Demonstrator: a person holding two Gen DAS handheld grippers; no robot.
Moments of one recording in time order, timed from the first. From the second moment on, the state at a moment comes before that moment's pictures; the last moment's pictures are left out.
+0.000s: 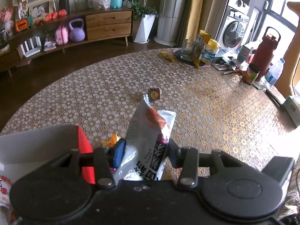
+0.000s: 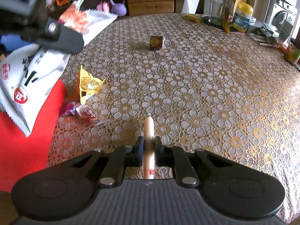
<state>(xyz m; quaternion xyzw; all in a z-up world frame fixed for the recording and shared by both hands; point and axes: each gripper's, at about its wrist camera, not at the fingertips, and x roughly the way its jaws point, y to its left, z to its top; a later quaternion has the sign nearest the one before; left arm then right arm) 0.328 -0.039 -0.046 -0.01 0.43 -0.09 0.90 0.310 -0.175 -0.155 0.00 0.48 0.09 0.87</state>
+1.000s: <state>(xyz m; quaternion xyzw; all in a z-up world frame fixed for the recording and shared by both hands) 0.192 0.047 0.029 -0.01 0.39 -0.04 0.92 0.185 -0.156 0.001 0.03 0.38 0.21 0.90</state>
